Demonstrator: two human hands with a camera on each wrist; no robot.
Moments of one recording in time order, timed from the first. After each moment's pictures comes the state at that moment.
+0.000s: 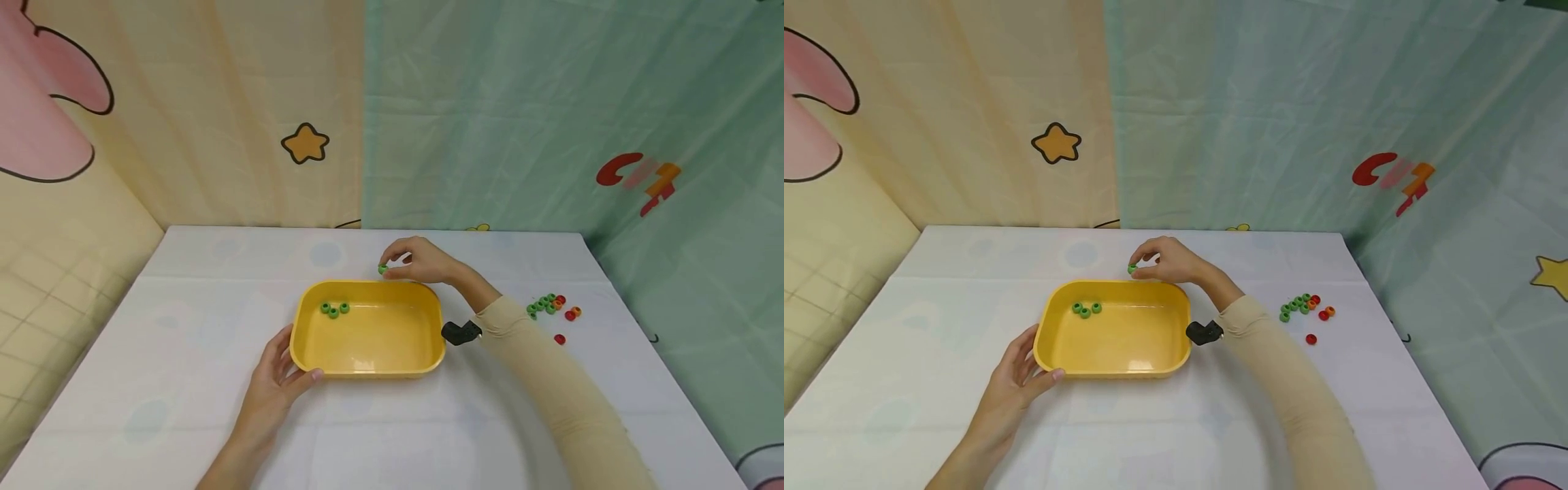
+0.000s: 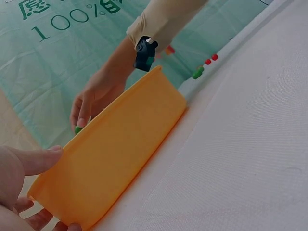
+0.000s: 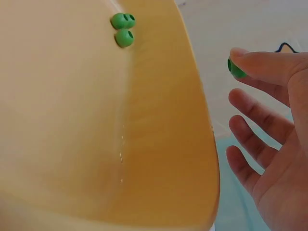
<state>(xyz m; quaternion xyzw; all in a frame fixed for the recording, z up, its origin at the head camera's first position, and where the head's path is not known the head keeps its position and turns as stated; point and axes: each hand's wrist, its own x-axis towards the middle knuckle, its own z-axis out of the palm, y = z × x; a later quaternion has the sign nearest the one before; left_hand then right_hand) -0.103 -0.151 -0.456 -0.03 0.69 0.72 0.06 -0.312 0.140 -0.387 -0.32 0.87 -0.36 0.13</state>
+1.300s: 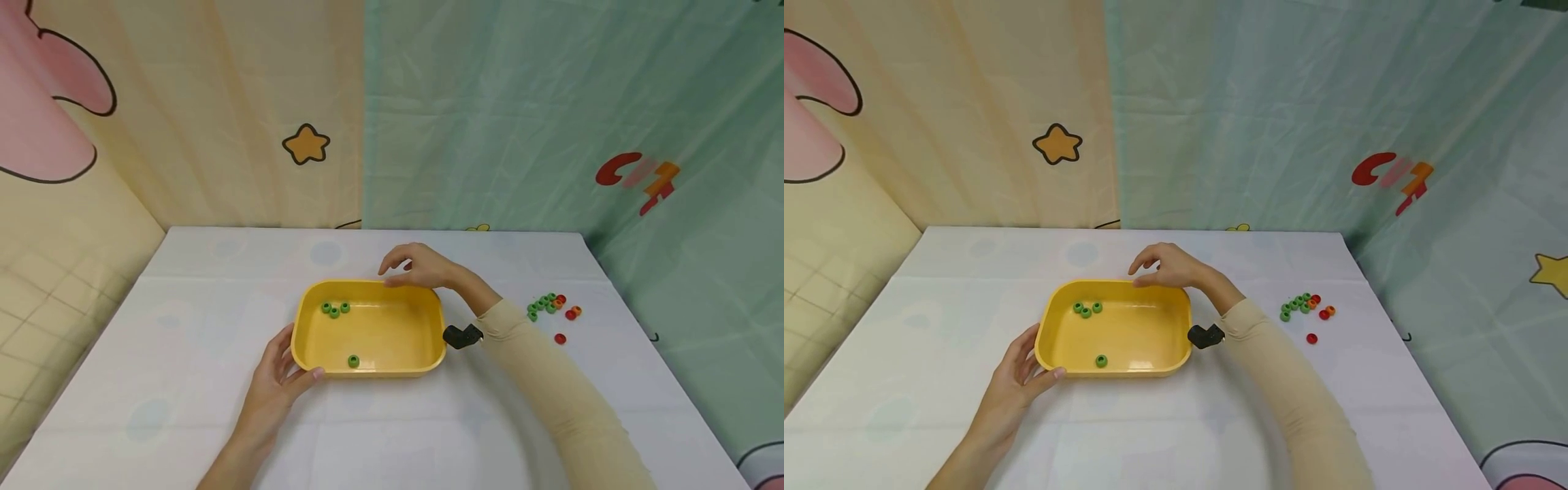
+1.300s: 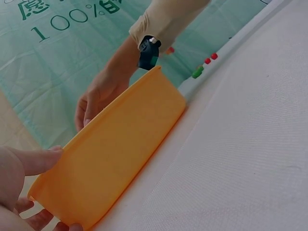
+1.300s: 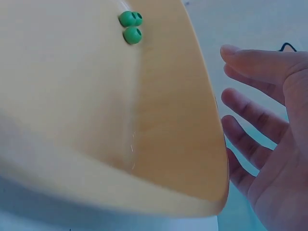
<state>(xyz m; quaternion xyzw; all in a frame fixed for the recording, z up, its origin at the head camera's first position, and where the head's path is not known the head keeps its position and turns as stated) -0.105 -0.151 -0.455 -0.04 0.69 0.72 0.07 -0.306 0.139 -0.389 -0.32 0.87 -0.34 0.16</state>
